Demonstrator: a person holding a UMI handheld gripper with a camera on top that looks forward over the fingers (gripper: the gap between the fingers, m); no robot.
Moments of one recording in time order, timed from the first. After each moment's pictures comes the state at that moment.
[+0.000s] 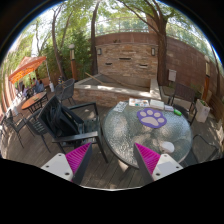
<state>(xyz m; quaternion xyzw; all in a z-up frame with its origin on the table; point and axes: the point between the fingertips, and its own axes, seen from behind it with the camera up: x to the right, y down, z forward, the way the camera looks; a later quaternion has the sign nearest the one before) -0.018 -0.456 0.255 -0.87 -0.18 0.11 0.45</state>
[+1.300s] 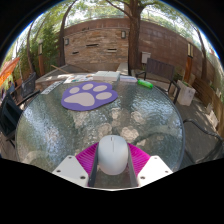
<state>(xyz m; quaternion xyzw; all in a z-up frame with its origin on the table) 0.274 -0.168 -0.020 -0.91 -0.08 0.02 0.42</state>
